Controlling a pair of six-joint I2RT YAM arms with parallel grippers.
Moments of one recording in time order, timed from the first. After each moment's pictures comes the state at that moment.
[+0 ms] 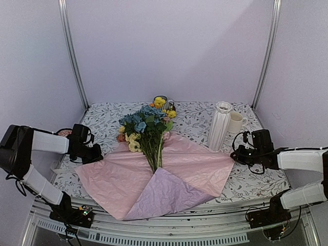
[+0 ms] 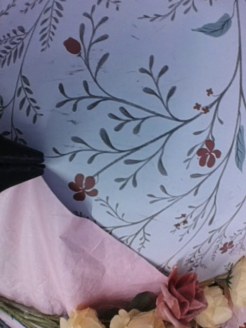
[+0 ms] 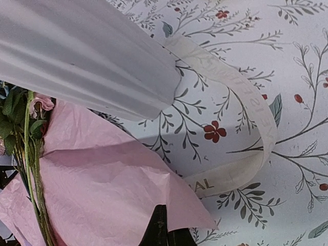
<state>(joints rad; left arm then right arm) -0.13 1.48 0.58 -0.14 0.14 -0.49 0.31 1.20 0.42 0.04 -0.15 0.62</state>
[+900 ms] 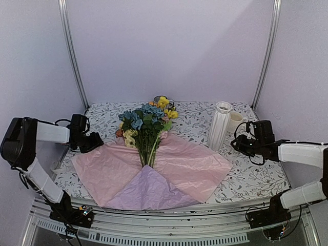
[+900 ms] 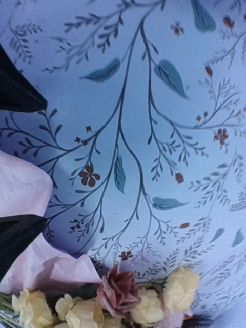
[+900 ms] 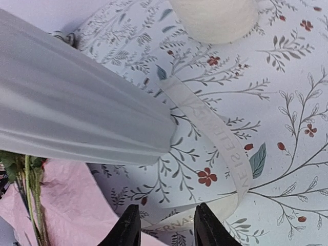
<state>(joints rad) -0.06 1.63 0.76 -0.09 0.07 -0.51 0.27 1.29 0.54 0.03 -0.10 0.63</state>
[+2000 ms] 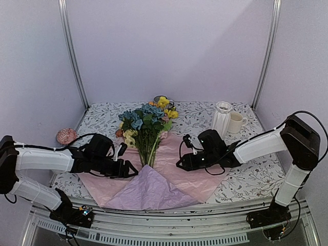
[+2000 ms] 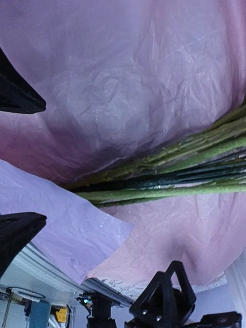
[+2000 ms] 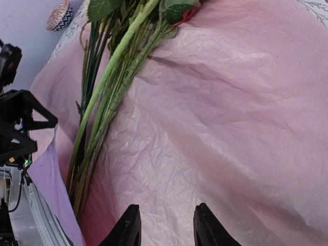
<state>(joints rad) -0.70 1.28 0.51 -0.10 0.30 -0.64 0.85 1.73 0.80 0.22 -0.27 0.54</state>
